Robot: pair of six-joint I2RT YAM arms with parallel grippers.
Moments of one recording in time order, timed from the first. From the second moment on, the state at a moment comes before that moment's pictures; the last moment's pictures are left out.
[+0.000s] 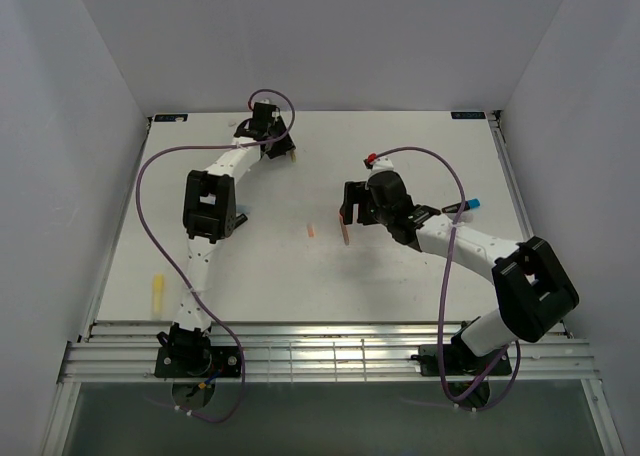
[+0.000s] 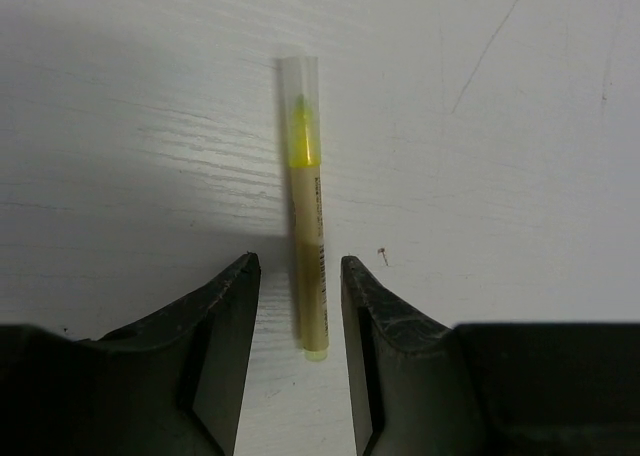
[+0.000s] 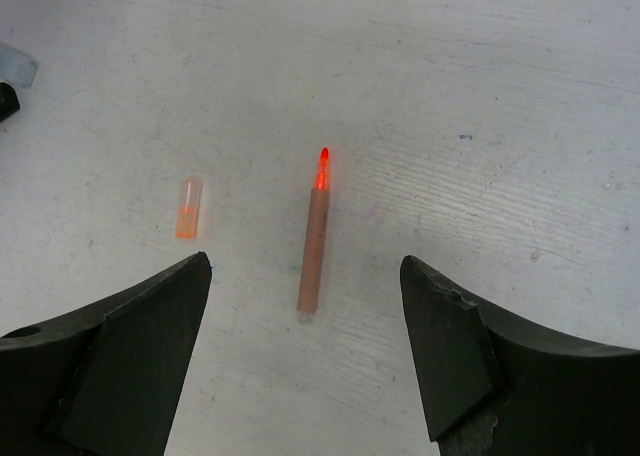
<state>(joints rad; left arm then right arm) -0.25 2.55 2.17 -0.35 0.04 -0.60 0.65 1.49 0.90 0.01 0.12 0.38</state>
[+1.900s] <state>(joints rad) -0.47 1.27 0.71 0.10 0.44 -0.74 0.64 1.27 0.55 0.43 -0.43 0.79</state>
